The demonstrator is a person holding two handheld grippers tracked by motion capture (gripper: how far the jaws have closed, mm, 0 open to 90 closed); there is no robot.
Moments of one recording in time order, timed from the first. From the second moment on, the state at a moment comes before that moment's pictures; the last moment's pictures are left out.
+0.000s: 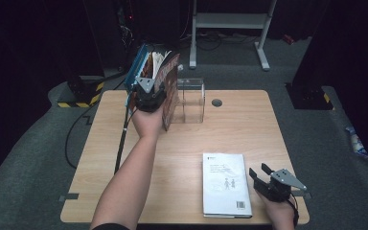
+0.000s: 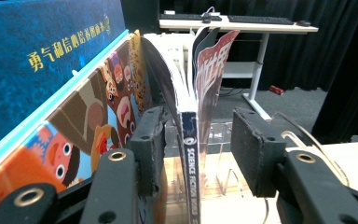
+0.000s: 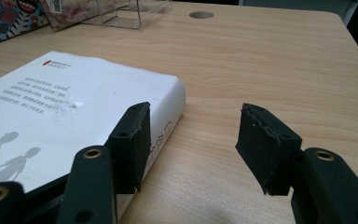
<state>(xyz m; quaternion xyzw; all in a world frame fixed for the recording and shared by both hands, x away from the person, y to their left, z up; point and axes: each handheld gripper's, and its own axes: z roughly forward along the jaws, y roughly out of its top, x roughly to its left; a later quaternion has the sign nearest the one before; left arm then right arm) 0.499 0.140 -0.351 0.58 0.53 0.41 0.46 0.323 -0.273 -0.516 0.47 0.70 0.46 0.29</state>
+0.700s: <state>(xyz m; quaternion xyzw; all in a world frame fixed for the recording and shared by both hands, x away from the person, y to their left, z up) 0.461 0.142 -0.359 0.61 0.53 0.38 0.46 0.322 -0.277 -0.511 0.47 0.69 0.46 0.29</state>
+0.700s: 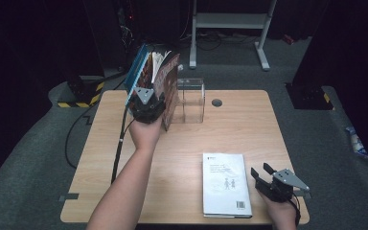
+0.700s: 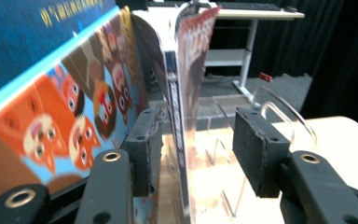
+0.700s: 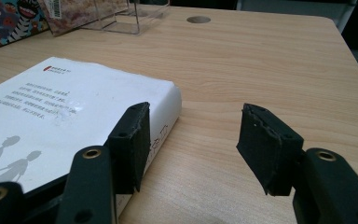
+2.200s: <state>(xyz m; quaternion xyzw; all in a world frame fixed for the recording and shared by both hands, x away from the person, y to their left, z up) 0.351 0.123 -0.460 0.74 0.45 0.25 0.43 0.317 -0.258 -0.507 0.45 0.72 0.45 0.28</state>
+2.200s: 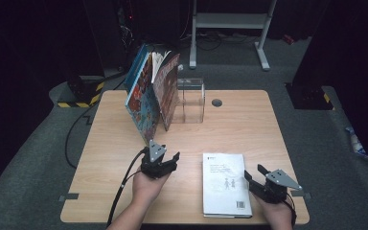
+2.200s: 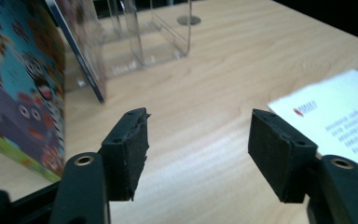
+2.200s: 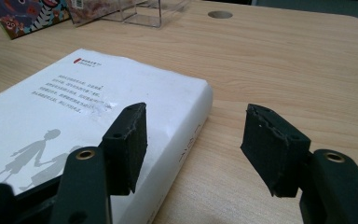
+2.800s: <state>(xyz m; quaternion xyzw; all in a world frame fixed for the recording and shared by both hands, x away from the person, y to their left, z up) 0.334 0.135 -0.507 0.77 0.45 0.20 0.41 0.310 -0.252 -0.505 0.45 0.73 0.44 0.28</state>
